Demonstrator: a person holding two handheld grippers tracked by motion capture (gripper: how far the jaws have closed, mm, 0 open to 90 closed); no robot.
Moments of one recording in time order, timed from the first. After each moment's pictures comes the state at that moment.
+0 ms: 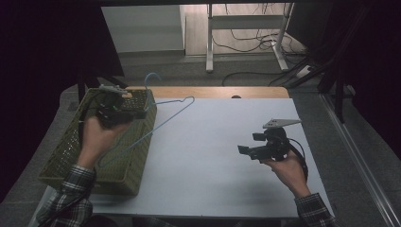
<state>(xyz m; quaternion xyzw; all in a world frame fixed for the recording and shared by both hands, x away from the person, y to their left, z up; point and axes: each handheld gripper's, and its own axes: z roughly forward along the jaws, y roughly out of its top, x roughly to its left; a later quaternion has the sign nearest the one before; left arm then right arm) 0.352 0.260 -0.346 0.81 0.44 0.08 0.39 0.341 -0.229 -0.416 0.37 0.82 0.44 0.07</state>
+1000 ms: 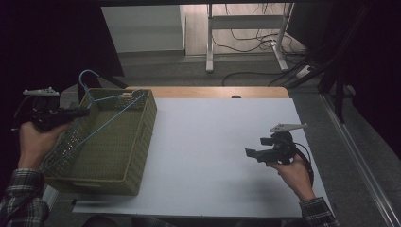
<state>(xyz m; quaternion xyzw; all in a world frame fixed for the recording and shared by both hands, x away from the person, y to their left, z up) 0.334 0.413 -0.371 0.76 0.48 0.13 0.41 0.341 -0.250 -0.433 0.40 0.81 0.42 0.07</state>
